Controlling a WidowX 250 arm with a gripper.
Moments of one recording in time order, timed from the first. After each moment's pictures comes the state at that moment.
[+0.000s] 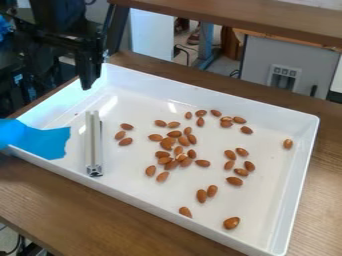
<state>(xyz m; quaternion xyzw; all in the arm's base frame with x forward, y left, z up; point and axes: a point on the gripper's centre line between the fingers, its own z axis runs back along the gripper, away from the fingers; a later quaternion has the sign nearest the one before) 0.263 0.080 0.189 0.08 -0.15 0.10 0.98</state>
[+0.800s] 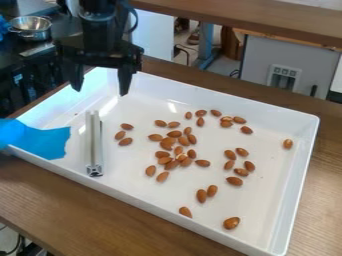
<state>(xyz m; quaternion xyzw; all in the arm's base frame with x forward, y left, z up) 0.322 0.087 0.143 0.09 -0.15 0.26 0.95</state>
